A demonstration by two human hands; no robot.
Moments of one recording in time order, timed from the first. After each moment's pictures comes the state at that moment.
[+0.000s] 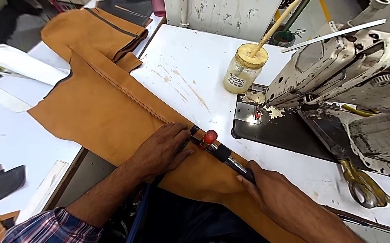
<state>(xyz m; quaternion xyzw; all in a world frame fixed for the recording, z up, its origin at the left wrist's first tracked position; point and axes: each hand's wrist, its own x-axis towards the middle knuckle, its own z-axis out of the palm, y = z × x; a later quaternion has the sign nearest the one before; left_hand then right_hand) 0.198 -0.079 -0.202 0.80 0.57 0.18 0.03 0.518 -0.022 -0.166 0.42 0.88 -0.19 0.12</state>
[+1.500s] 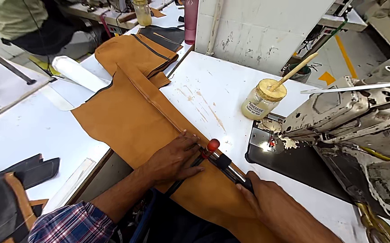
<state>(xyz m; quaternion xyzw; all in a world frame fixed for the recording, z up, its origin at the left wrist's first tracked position) 0.179 -0.084 -0.215 0.80 0.57 0.20 -0.01 0.475 -0.002 -0.147 0.40 0.88 -0.20 0.13</state>
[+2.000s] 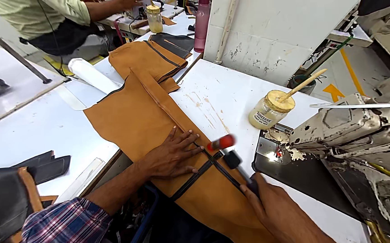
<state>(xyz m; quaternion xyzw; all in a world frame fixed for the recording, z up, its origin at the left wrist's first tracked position) 0.137 -0.088 -0.213 0.81 0.58 0.11 0.01 0.468 0.004 -0.158 0.36 0.92 -0.17 0.01</state>
